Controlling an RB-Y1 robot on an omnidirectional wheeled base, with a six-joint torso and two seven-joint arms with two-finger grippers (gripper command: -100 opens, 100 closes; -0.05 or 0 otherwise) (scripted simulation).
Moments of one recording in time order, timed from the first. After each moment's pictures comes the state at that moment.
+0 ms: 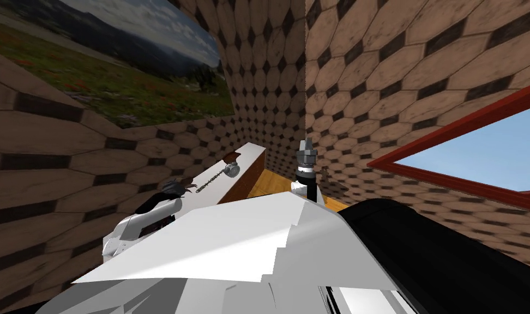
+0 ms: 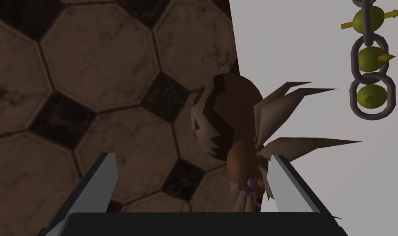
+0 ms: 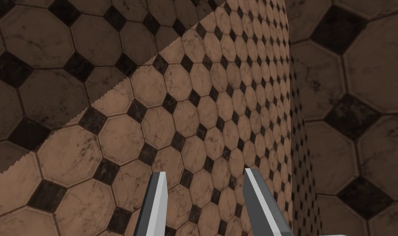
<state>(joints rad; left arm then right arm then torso) 0.30 0.32 0.49 -1.78 0.12 0.54 0.23 0.52 -0.01 -0.06 -2.39 0.06 -0.53 0.03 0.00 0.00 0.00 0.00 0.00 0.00</state>
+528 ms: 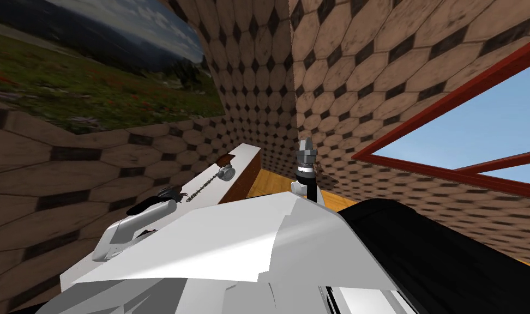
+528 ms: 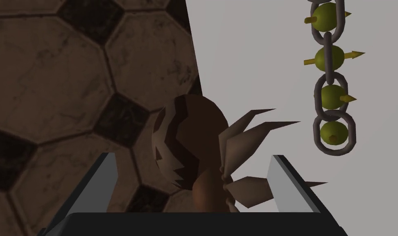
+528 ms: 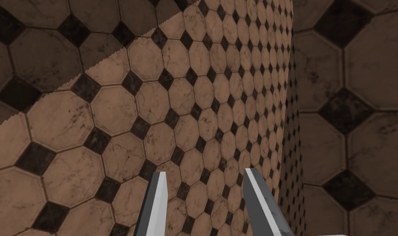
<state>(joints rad) 0.28 0.34 0.56 -1.70 0.16 0.70 0.26 0.52 -0.01 -0.06 -2.39 0.06 -0.53 0.03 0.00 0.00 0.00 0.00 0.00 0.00</state>
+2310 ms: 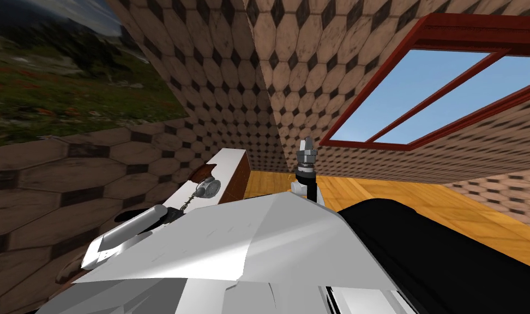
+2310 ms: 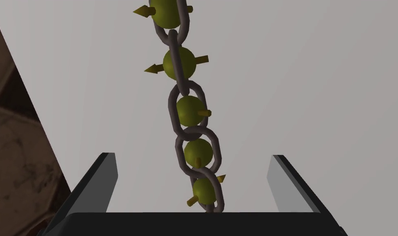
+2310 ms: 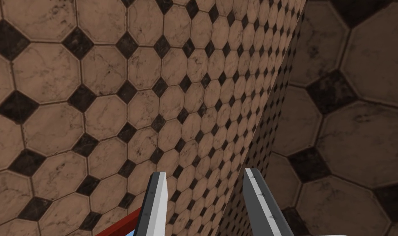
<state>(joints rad) 0.17 0.36 0.74 -1.41 0.25 1.10 0.34 0.52 -0.01 -0.06 -2.39 0.06 -0.53 0.03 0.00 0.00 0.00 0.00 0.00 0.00</state>
